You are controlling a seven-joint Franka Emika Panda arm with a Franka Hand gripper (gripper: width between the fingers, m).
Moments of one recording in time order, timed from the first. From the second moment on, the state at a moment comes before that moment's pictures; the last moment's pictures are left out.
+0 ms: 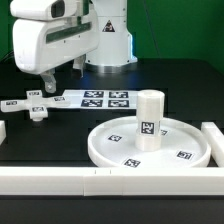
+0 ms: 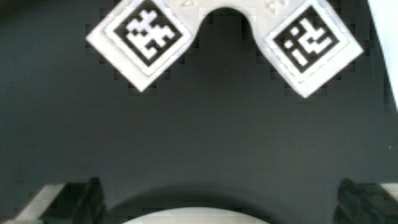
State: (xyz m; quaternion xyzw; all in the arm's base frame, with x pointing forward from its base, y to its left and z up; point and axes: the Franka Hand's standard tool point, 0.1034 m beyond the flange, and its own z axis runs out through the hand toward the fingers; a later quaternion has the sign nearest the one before) arm 0.470 -0.102 0.083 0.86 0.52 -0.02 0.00
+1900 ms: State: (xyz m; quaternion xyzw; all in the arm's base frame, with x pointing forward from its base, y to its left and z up) arm 0.431 -0.165 0.037 0.86 0.50 -0.04 -0.01
